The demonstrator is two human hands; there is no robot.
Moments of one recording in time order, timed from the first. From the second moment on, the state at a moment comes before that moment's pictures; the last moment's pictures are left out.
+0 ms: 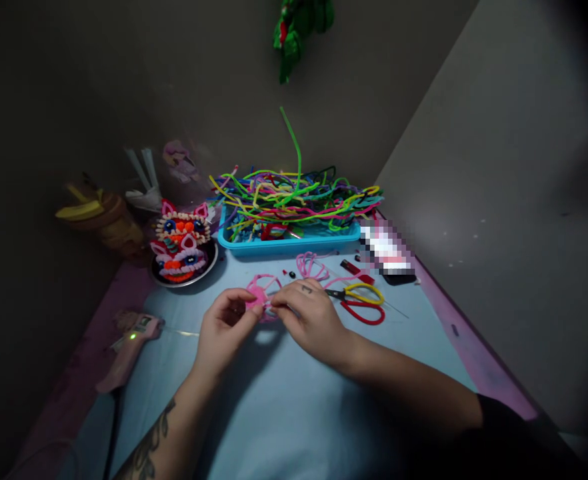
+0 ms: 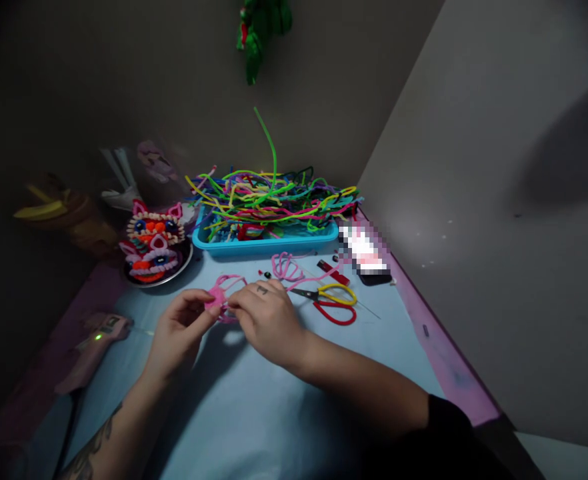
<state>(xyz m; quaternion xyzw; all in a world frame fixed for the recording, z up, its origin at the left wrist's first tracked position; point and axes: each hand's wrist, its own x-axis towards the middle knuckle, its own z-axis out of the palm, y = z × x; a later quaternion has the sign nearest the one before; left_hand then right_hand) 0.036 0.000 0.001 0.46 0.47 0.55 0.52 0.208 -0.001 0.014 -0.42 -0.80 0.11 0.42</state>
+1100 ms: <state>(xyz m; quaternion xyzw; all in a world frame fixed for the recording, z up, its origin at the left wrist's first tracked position) 0.037 0.000 0.007 0.47 0.44 0.54 0.54 0.207 -0.002 0.013 -0.43 -0.80 0.09 0.41</state>
